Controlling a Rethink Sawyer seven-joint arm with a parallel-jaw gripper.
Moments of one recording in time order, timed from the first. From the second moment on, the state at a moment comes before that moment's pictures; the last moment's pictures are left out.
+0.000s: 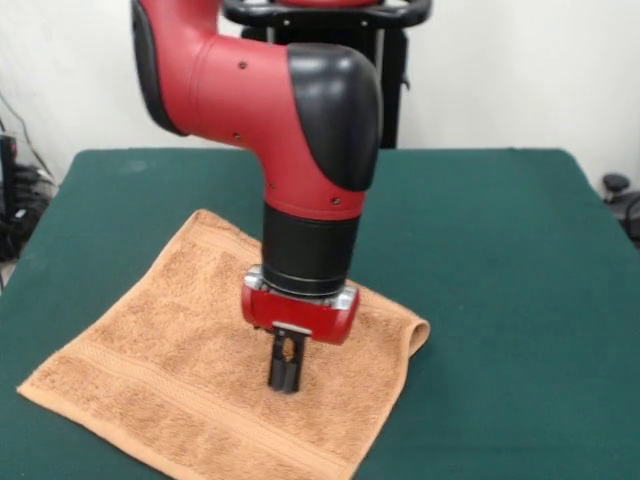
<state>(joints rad) -0.14 -0.26 -0.13 1.35 0.15 0.20 1.70</state>
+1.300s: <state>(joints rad) -0.11 -0.32 -0.12 1.46 0.18 0.16 1.70</state>
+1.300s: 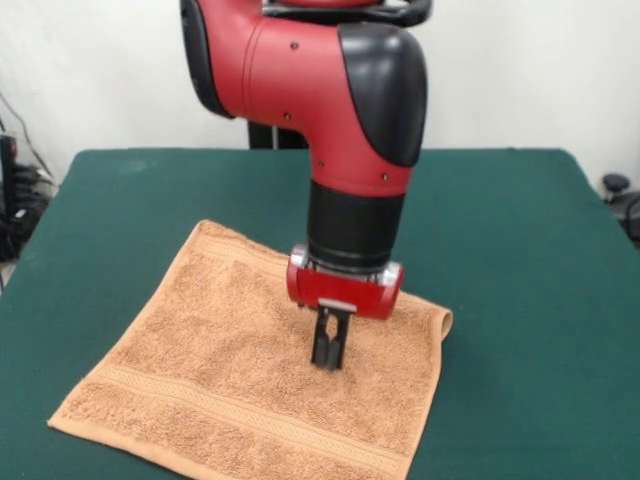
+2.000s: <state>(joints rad) -0.14 -0.40 -0.12 1.57 0.18 0.16 1.70</state>
